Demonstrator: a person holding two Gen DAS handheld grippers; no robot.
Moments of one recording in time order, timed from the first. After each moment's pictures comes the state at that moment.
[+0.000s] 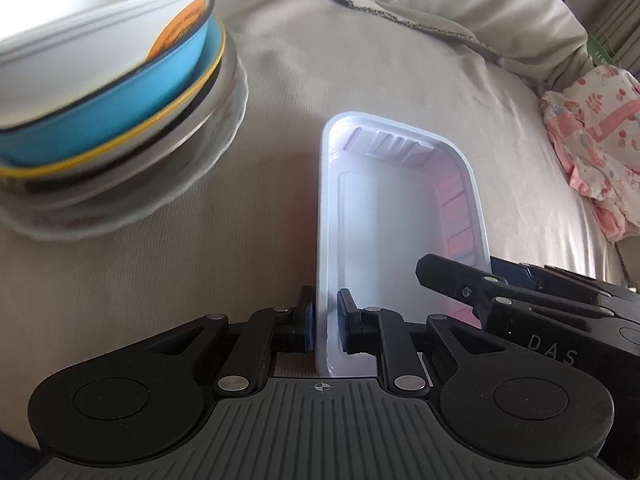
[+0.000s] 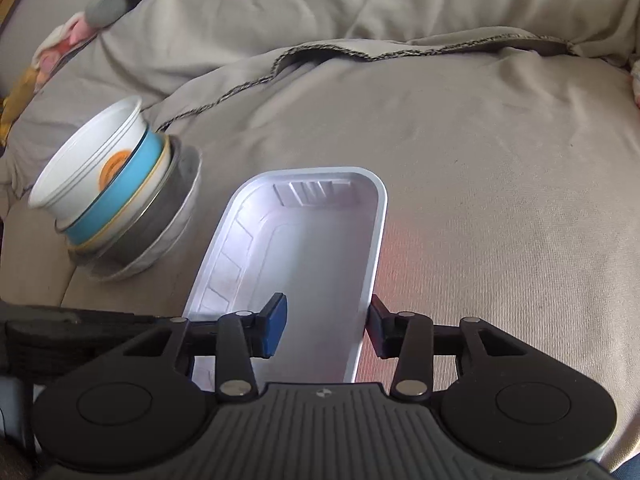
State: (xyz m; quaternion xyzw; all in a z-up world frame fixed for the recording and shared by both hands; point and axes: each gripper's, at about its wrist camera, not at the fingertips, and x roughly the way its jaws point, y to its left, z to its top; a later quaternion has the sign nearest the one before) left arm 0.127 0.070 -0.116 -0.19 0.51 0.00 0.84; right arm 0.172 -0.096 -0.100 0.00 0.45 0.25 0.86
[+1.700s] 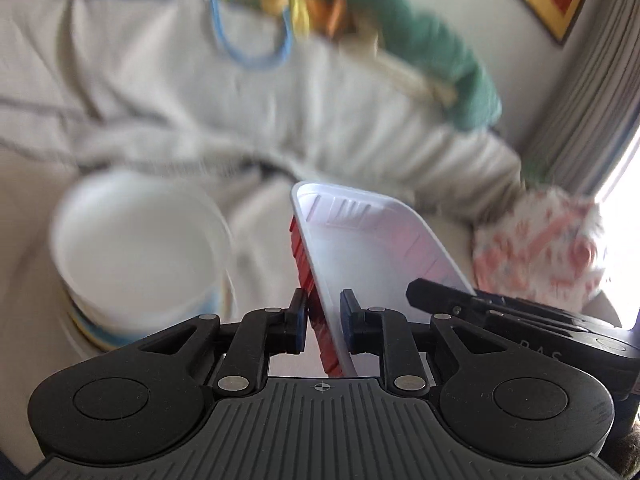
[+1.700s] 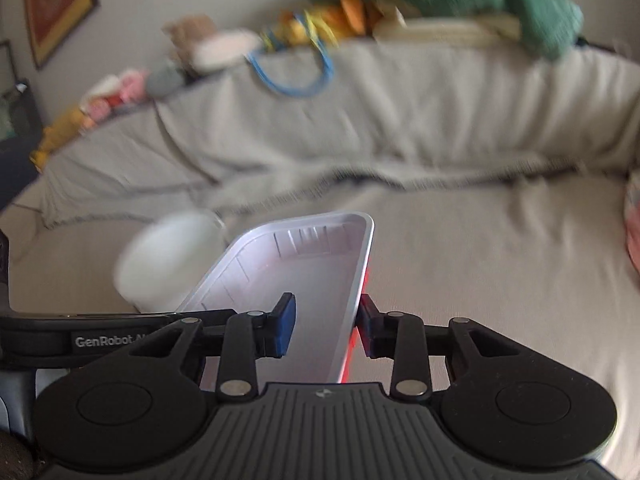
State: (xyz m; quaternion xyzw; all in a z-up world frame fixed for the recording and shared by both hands) left arm 0.080 0.110 0.033 -0.21 0.29 0.00 0.93; right arm 0.146 -0.084 0.025 0.00 0.32 0.30 0.90
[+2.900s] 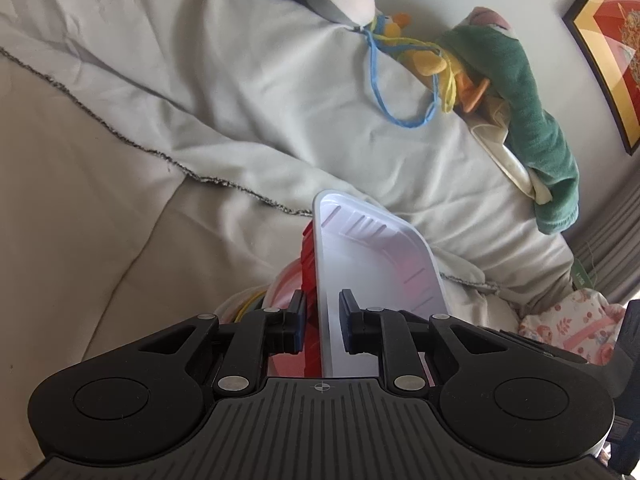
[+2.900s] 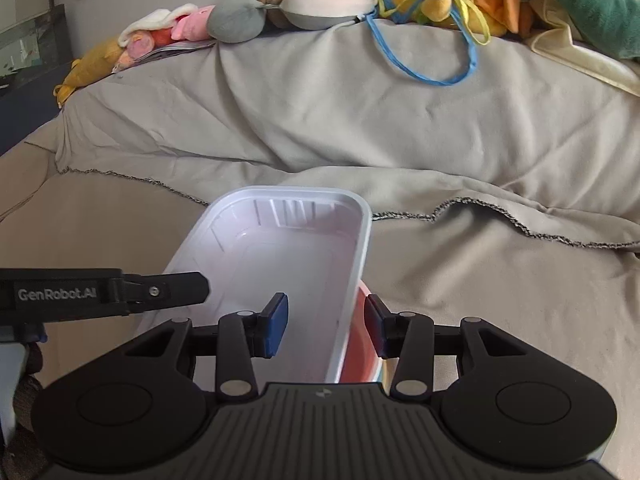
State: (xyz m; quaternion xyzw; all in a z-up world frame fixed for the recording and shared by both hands) left arm 0.085 0.276 -0.018 -0.32 0.28 0.07 0.90; right arm 0.188 0.111 -0.010 -0.10 0.34 0.33 0.88
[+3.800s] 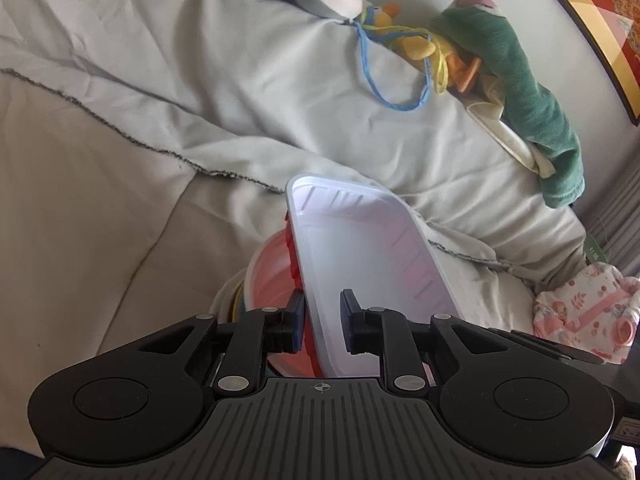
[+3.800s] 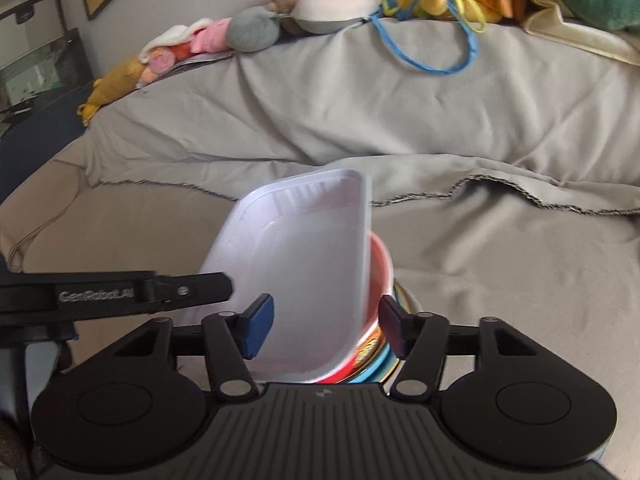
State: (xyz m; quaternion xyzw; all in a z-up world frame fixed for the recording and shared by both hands) left arm 0.066 0.244 -0.002 -0.28 0.30 0.09 0.91; right arm 0.154 0.082 -0.001 -0.06 0.36 0.37 0.85
